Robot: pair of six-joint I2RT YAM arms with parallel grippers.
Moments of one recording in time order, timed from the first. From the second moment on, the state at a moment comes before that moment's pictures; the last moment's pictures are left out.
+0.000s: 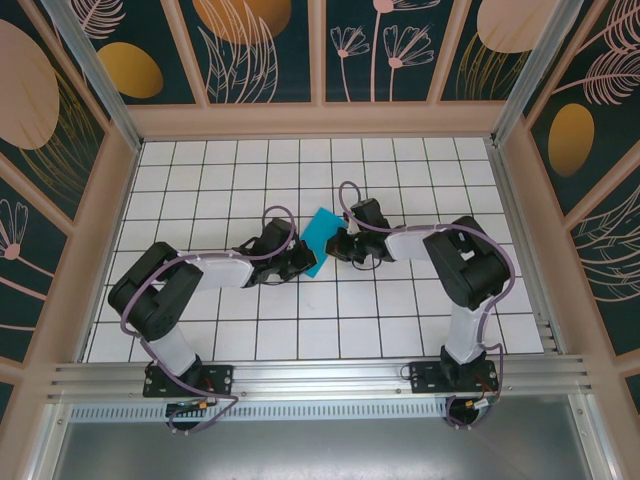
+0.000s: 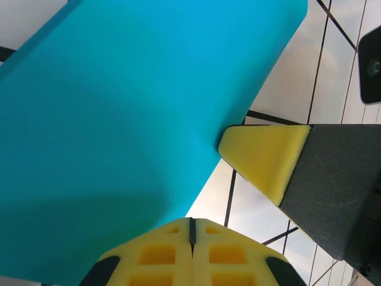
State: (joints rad) left arm -0.67 1.71 0.75 0.16 0.26 -1.09; right arm 0.57 1.88 0.92 0.09 -0.50 0.83
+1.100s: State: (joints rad) left arm -0.68 1.78 0.75 0.20 0.28 -1.09; right arm 0.61 1.89 0.95 0.05 -0.52 0.77
